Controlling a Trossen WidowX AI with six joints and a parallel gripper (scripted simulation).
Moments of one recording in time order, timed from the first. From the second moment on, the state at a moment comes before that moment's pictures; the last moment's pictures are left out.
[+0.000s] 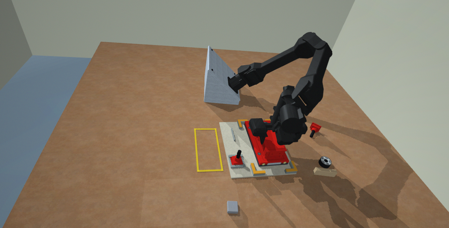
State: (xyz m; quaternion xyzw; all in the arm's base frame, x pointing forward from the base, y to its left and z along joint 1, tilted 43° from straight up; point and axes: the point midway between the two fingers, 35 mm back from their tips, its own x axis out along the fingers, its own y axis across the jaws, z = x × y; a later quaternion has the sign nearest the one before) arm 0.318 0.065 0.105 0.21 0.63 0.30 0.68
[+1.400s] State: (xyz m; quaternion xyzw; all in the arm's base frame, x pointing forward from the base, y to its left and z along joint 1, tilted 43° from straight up) arm 0.333 -0.035 0.087 0.20 0.63 0.29 0.69
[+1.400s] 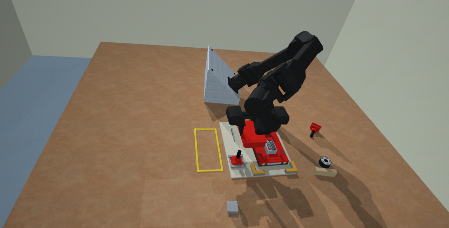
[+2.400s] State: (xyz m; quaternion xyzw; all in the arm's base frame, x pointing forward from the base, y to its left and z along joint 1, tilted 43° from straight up) arm 0.316 -0.132 -0.002 0.20 0.63 0.30 0.69
